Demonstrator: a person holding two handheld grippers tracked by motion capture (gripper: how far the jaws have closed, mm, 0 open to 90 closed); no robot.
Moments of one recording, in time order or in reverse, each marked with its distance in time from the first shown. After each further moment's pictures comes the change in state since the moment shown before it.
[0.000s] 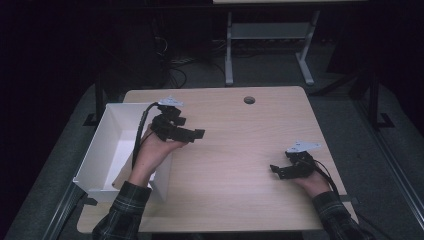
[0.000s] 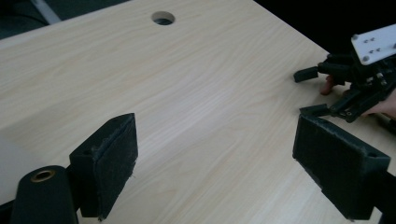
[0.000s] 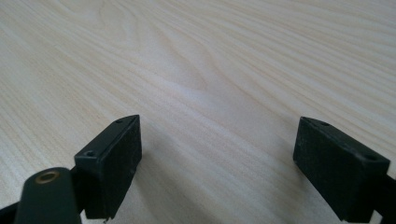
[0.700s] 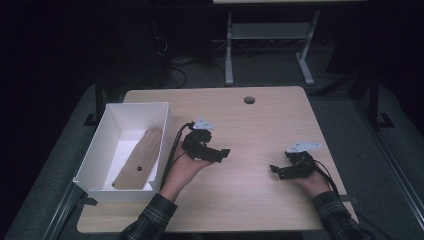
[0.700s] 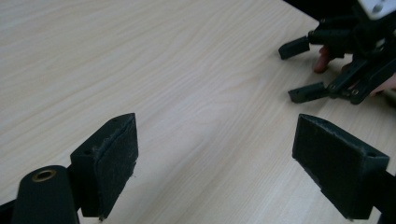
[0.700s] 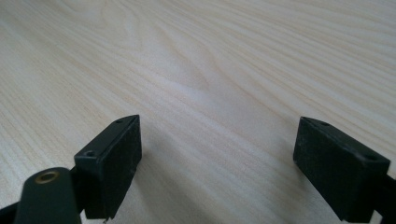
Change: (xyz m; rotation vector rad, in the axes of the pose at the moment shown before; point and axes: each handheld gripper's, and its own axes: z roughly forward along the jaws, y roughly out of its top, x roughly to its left) left arm -0.039 -0.036 0.073 0.021 -0.036 0.067; right arm 0.000 0.000 0.000 0.001 0.003 -0.004
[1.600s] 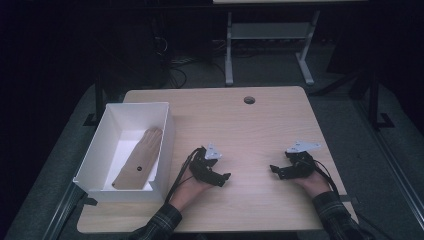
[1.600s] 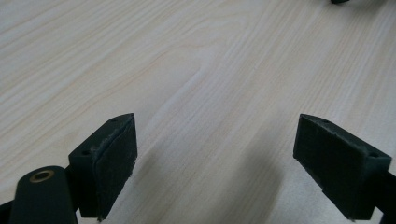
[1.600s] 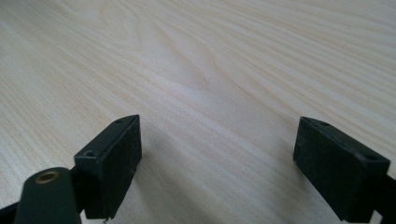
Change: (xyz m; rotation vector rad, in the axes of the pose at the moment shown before) left arm -0.005 -0.068 0.052 0.076 0.027 0.145; right arm 0.000 0.000 0.000 0.000 0.000 0.000
